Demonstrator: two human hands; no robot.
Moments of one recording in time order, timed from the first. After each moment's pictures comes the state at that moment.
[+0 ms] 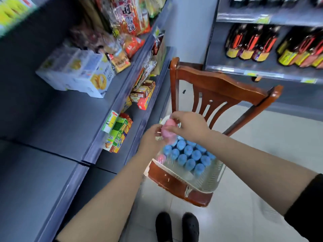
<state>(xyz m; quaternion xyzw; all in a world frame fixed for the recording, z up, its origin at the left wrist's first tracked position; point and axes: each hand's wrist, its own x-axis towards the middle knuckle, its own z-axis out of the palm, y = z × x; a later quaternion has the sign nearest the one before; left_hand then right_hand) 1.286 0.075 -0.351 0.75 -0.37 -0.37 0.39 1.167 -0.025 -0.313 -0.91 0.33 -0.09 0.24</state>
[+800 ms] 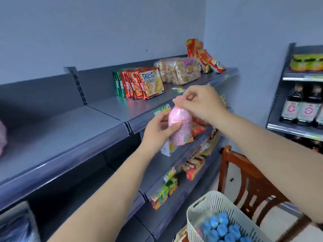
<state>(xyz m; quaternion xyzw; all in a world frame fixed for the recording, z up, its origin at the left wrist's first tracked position) 1.330 0.198 -0.056 0.67 -0.44 -0.06 0.60 1.243 0.070 0.009 -0.87 0.13 -0.38 0.27</state>
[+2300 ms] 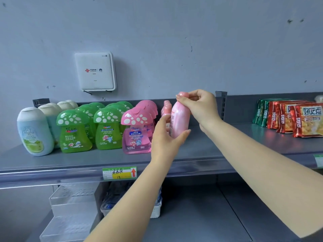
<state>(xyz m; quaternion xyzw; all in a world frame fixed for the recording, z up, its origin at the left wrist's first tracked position) 1.359 0.497 -0.004 0.76 -0.09 0.35 0.54 1.399 0.394 0.073 -0.68 -0.17 -0.26 0.66</state>
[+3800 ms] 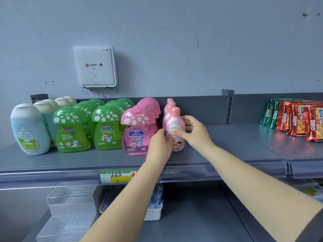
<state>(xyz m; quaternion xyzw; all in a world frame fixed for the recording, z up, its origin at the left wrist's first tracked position) 1.414 0.523 -0.023 0.86 0.01 0.25 0.44 1.459 0.399 -0.011 -0.78 -0.22 -0.20 0.55</state>
